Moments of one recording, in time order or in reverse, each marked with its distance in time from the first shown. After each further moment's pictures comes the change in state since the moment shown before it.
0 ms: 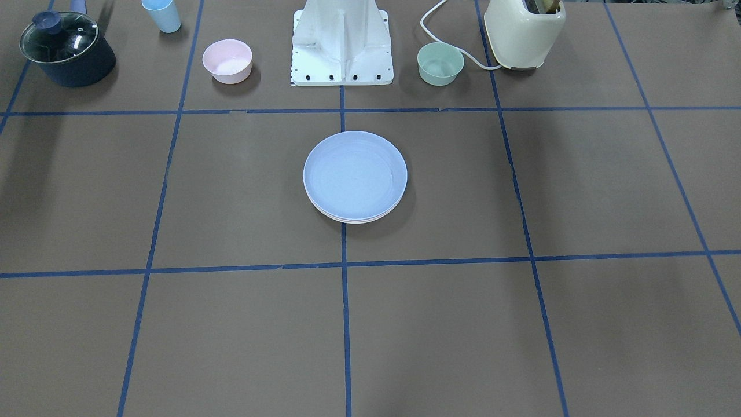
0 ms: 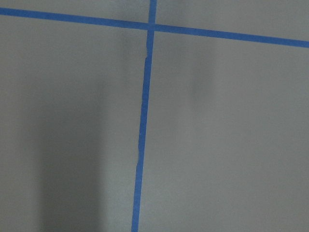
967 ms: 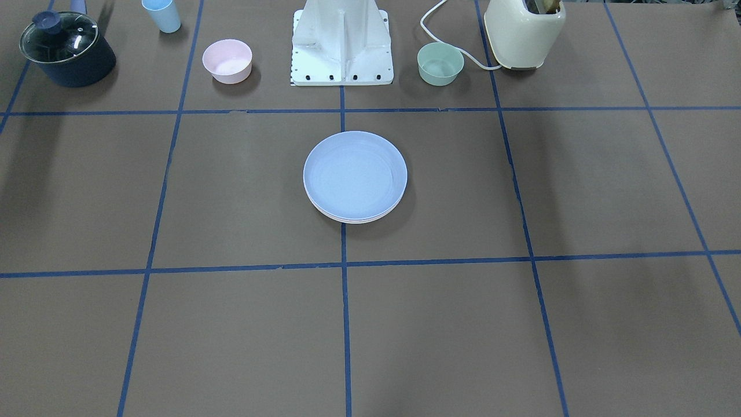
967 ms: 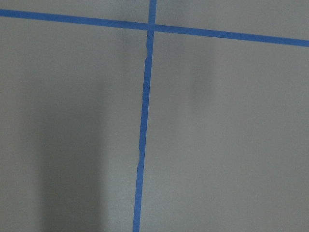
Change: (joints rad) left arm 0.003 0.001 0.038 -0.023 0.002 -0.007; right arm 0.000 0.001 0.000 -0.002 0.002 0.006
